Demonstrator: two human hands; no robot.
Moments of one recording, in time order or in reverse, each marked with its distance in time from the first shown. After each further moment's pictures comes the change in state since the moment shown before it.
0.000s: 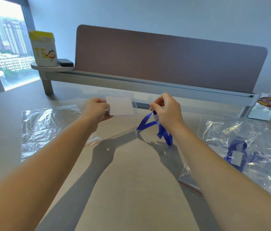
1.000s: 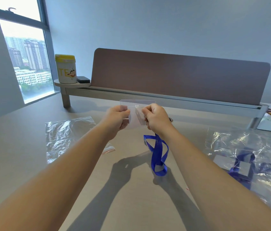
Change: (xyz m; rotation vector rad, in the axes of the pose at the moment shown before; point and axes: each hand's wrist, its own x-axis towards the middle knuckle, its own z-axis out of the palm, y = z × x) left_hand -0.025 0.022 -0.007 -0.018 -0.250 0.084; right_hand -0.004 -0.053 0.025 0.171 -0.200 0.106
